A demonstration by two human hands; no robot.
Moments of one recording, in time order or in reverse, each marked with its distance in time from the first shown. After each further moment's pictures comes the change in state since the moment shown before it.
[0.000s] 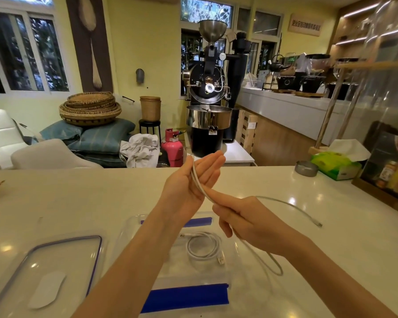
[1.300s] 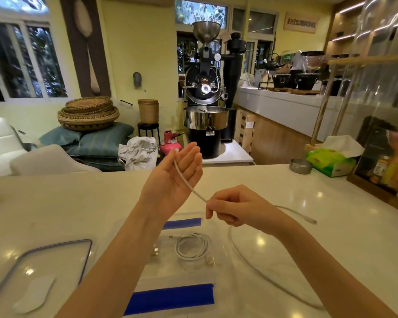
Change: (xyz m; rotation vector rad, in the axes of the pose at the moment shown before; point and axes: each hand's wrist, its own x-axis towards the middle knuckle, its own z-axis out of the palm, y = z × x) left_hand 0.004 0.004 0.009 -0.016 -0.041 0.060; right_hand 0.007 0.022 -0.023 0.394 -0.134 0.212
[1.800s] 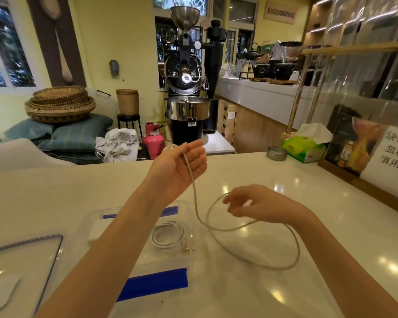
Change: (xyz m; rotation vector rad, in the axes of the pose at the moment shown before) left_hand 0.016 -0.033 0.024 0.218 -0.028 -0.103; right_hand -0.048 0.045 -0.052 -0.498 0.099 0.251
